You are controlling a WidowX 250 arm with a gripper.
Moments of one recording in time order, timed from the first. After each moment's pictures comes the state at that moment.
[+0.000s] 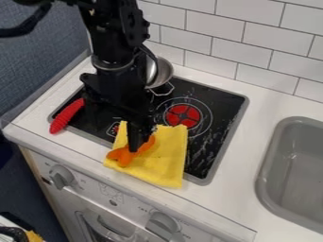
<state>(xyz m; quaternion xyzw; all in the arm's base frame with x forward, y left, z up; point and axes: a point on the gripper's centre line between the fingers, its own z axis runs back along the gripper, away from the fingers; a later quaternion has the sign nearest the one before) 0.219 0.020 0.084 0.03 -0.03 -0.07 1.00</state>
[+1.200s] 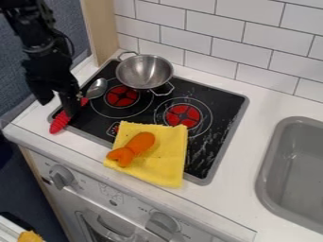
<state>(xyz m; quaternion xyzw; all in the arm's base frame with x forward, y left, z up) 0.259 0.172 0.032 0.02 -0.03 -0.02 1.00</state>
